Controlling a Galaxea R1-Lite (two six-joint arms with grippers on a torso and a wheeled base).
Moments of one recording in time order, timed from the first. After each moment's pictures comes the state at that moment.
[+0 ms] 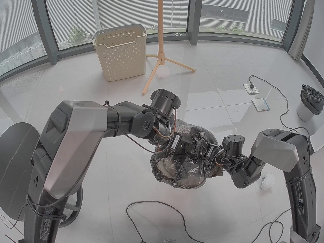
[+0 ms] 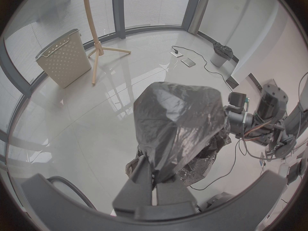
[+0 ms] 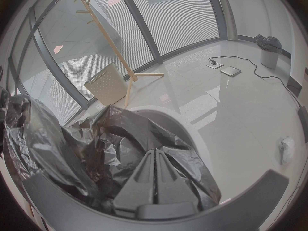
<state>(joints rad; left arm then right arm) -0.63 2.46 -2.00 0.36 0.12 0.01 0.35 2.57 -1.08 -1.20 -0.14 0.47</state>
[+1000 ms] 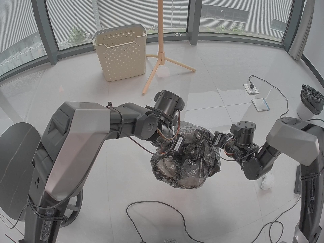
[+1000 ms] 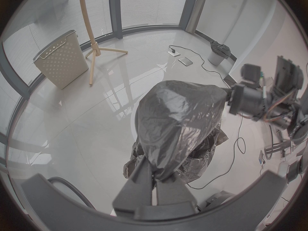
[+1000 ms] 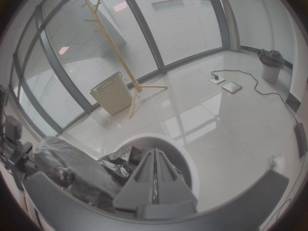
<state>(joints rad) -0.65 2.46 -2.00 0.36 0.12 0.01 0.33 2.38 -1.00 -1.16 -0.13 0.42</state>
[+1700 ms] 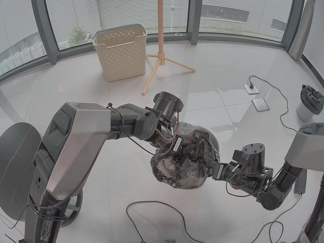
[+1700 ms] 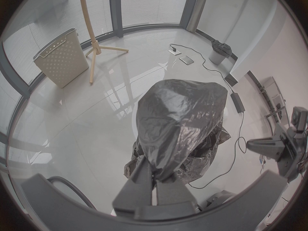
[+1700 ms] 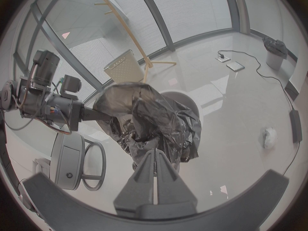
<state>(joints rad) -0.65 2.47 -2.00 0.36 0.12 0.01 0.52 2.10 -0.50 -1.18 -0.14 0.50</state>
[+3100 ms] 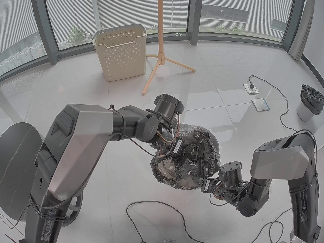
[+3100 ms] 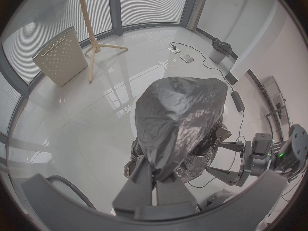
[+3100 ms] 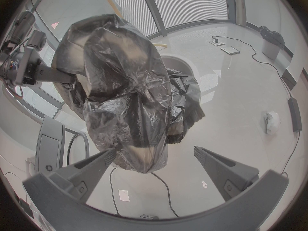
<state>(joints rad) -0.65 2.48 -2.00 0.36 0.12 0.01 0.53 2.44 -0.61 -1.27 -0.18 0.53</state>
